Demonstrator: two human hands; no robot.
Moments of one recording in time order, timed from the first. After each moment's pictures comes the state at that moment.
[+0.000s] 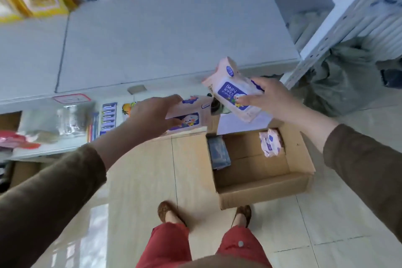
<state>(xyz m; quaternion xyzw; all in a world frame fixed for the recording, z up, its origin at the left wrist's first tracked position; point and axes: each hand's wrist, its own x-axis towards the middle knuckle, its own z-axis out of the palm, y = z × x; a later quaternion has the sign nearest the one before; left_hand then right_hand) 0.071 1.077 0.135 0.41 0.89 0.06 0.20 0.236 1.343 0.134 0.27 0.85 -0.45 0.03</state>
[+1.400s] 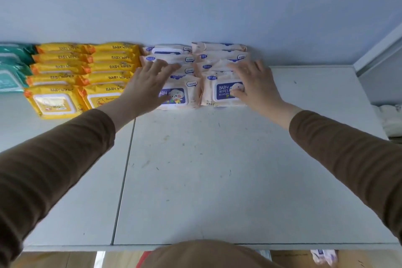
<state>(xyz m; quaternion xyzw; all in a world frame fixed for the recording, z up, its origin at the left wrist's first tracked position) -0.422 1.113 0.173 0.46 0.89 0.00 -0.04 -0.277 1.394 0.145 0.05 0.99 -0.04 -0.13</state>
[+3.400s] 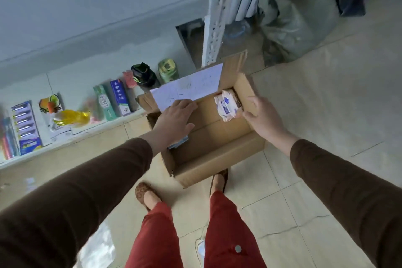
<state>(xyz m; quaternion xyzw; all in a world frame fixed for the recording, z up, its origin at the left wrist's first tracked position) 0.214 1.262 -0.082 0.58 0.78 0.03 0.24 0.434 1.435 -0.058 0.47 0.83 -0.30 0.06</state>
